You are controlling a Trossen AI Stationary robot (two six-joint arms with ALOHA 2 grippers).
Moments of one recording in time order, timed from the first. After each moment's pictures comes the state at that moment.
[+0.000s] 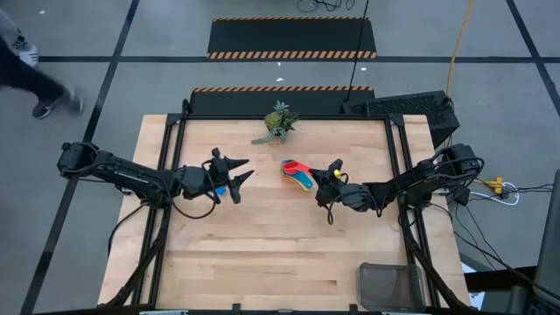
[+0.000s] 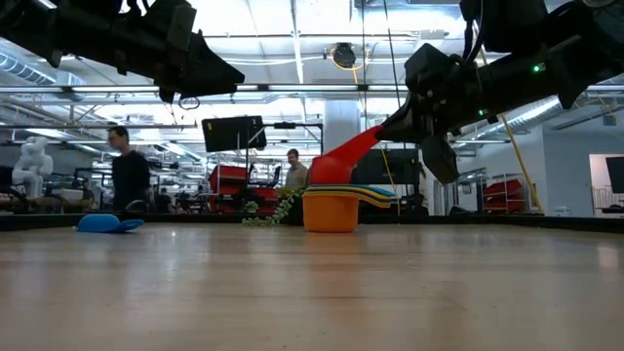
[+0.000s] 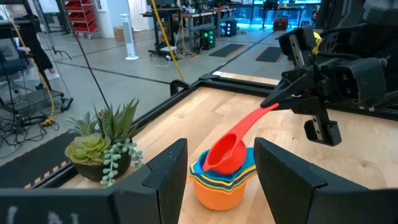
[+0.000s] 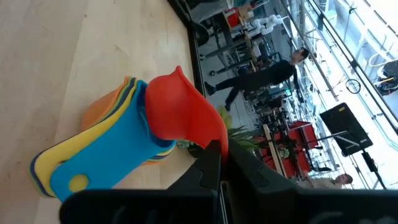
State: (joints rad) left arm -0.11 1.10 0.39 0.57 -0.55 -0.07; right arm 0.17 1.54 0.42 0.84 0.83 -0.89
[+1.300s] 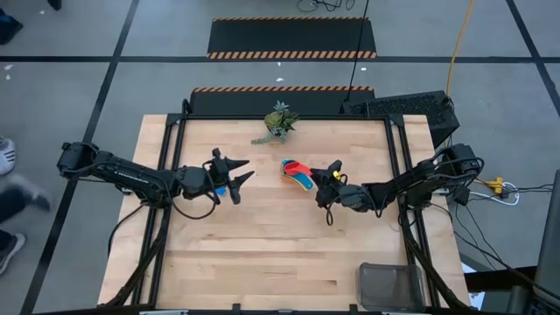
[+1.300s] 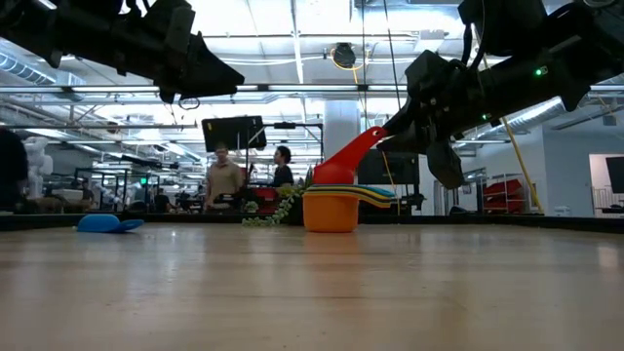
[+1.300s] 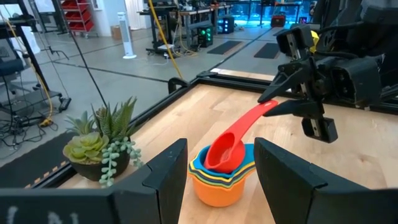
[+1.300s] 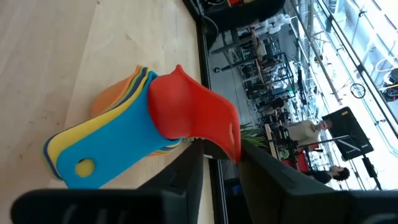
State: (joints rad) left arm -0.11 1.10 0.39 0.56 -0.54 -0.06; right arm 0.17 1.54 0.42 0.79 0.84 -0.90
